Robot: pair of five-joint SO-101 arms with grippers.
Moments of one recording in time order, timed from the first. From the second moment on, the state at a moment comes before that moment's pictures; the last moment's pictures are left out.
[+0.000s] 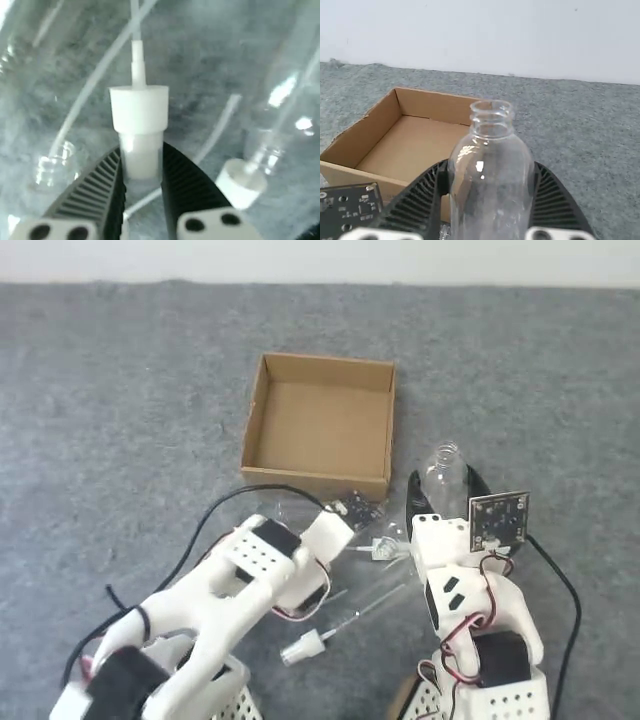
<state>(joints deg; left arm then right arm) 30.1 -20.8 61.0 64.2 -8.0 -13.5 -103.1 84.3 45.0 -2.5</state>
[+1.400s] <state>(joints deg) -4.4 -27.7 32.3 98.6 -33.9 -13.5 -103.1 84.3 45.0 -2.5</state>
